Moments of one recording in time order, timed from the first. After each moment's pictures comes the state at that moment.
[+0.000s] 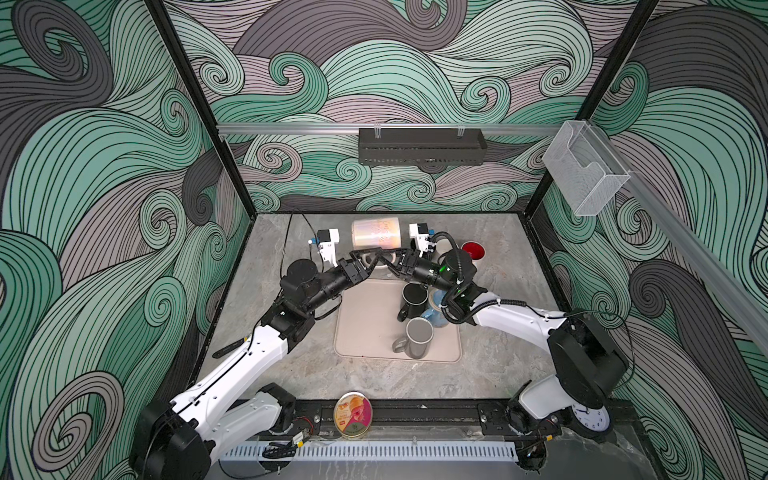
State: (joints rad) left arm -0.50 1.00 0.73 0.26 0.33 -1.00; right arm 0.68 1.55 0.89 0.82 -0.53 1.24
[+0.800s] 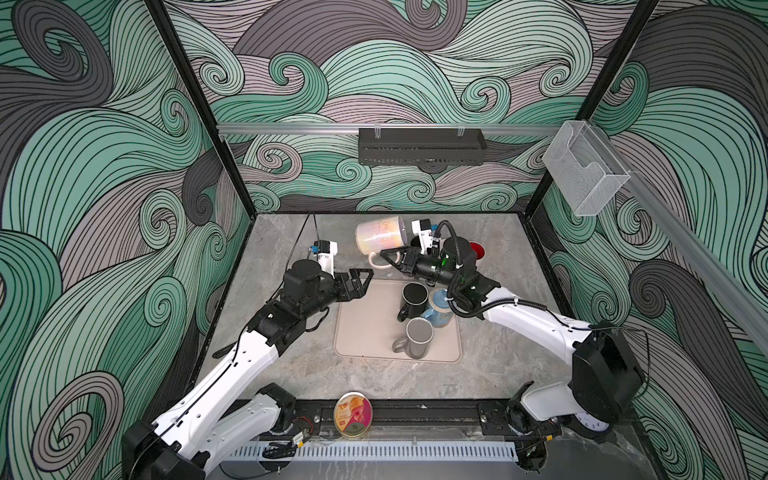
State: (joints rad) left arm -0.50 0.93 0.80 -0.25 0.19 -0.63; right arm 0.67 1.46 1.00 0.34 -0.46 0.98
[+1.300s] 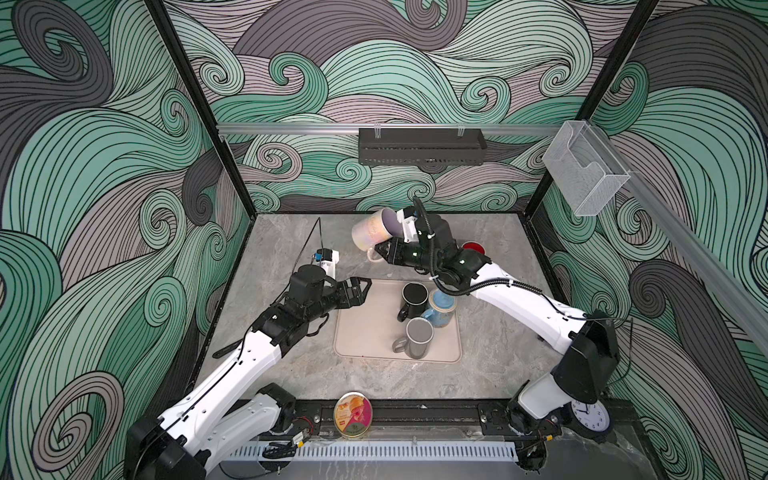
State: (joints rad) left arm -0.50 0.94 0.74 -0.29 0.16 -0.61; right arm 0.75 1.62 1.46 -0.31 -0.15 0.67
